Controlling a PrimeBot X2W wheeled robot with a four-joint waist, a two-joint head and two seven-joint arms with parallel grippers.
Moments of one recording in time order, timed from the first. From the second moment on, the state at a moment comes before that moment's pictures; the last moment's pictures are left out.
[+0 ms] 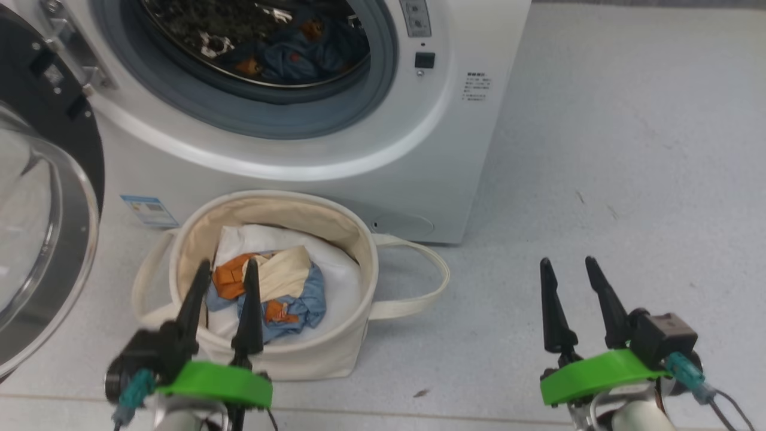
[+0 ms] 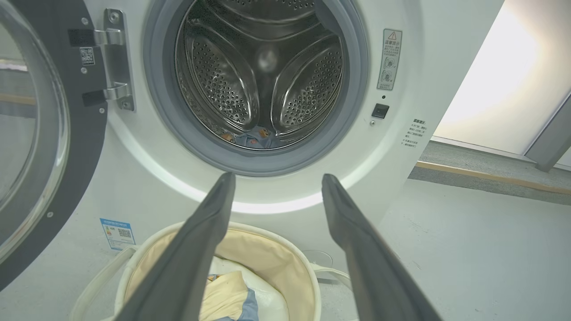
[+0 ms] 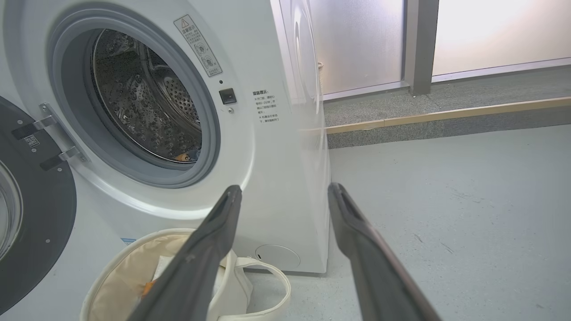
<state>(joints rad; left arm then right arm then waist) -0.18 0.04 -0.08 0.27 -0.22 0.04 -0.26 -0.09 -0.05 0.17 0.17 0.26 0.13 -0.26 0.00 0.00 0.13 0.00</state>
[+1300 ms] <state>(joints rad) -0.11 0.04 -0.12 0.25 -0.26 0.09 -0.26 -0.06 -0.05 0.20 0.17 0.27 0.13 -0.26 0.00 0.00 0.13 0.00</state>
